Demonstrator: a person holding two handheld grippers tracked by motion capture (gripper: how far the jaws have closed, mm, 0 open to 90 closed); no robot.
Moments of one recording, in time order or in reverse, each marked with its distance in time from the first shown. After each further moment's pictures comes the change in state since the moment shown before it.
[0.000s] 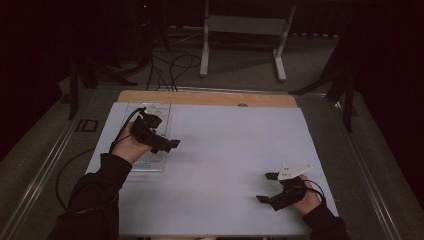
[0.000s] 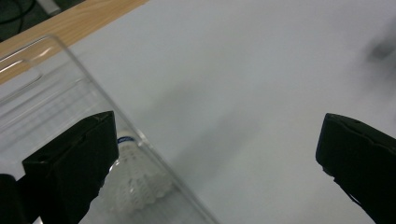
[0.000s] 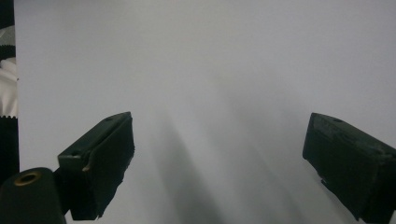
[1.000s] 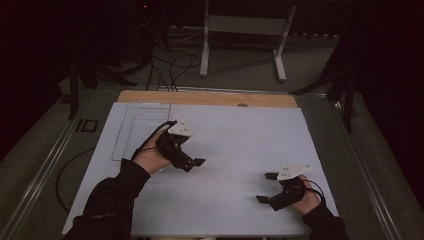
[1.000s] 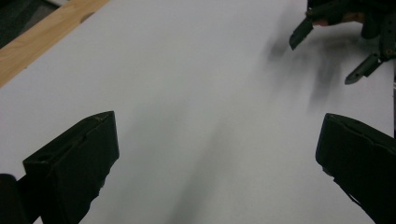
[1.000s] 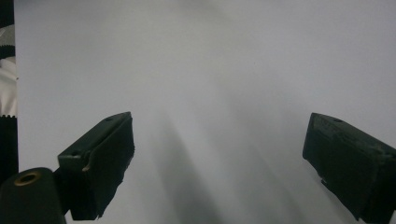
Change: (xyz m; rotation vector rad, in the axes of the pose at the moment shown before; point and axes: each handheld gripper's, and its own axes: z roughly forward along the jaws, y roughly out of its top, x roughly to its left) left arm -0.059 0.005 0.031 -0.091 -0.218 0.259; right arm 0.000 0.000 0.002 0.001 -0.001 -0.009
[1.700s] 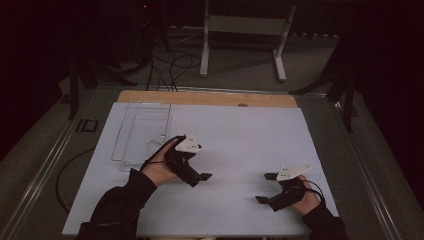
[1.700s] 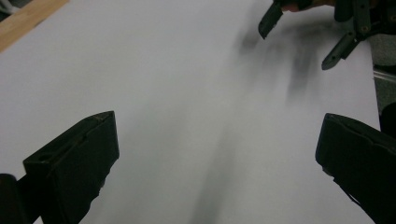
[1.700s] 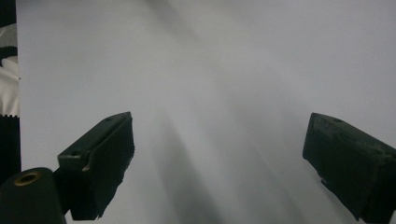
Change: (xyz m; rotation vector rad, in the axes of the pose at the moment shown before) left arm -0.024 -0.019 0.026 -0.032 -0.066 0.071; right arm 0.002 0.001 0.000 0.002 0.001 -0.004
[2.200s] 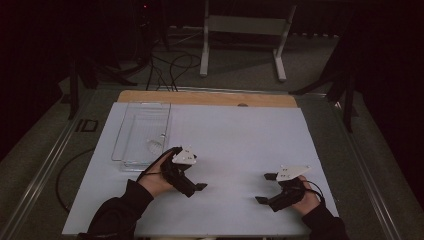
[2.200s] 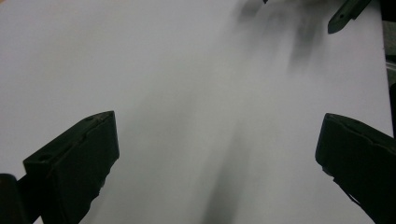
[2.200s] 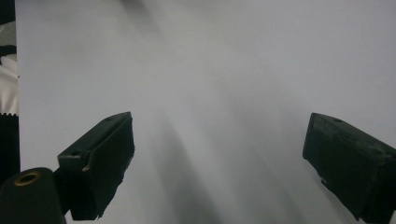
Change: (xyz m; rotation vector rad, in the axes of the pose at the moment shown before) left arm -0.011 -0.033 0.006 0.032 0.015 -0.023; right arm 0.001 0.000 0.000 0.002 -0.001 -0.005
